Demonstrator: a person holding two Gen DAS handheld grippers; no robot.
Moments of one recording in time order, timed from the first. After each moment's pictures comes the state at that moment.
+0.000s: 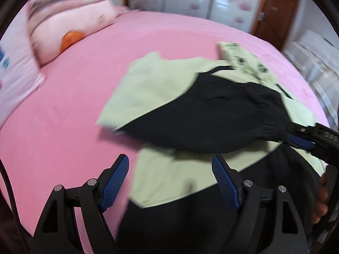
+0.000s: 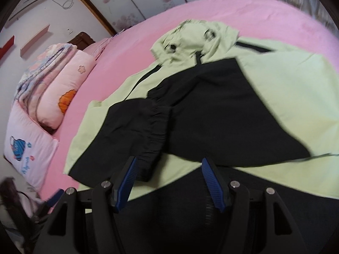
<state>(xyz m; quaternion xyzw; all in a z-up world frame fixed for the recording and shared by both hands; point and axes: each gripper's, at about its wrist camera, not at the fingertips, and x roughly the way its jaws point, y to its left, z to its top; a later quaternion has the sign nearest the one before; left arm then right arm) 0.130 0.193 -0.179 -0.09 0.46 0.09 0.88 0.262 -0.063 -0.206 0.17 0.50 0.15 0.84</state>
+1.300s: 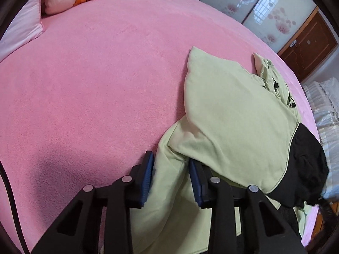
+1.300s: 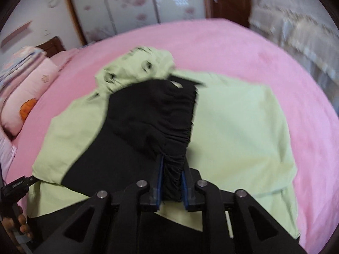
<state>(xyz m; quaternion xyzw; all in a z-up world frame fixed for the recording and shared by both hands) 0.211 0.238 -0.233 -0.24 0.49 0.12 0.83 0.264 -0.158 -0.193 0.09 0.46 0.00 0.88</state>
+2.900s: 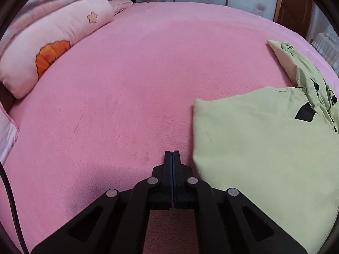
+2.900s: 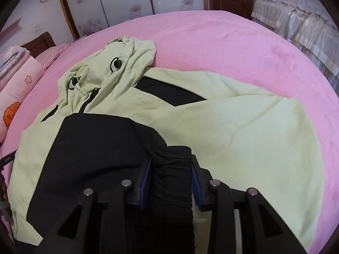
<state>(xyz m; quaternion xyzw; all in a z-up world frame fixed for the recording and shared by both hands) 0.380 0.259 -0.248 -0.04 0.49 0.14 0.86 0.370 -0.183 -0.238 0.06 0.47 0.00 0.88</state>
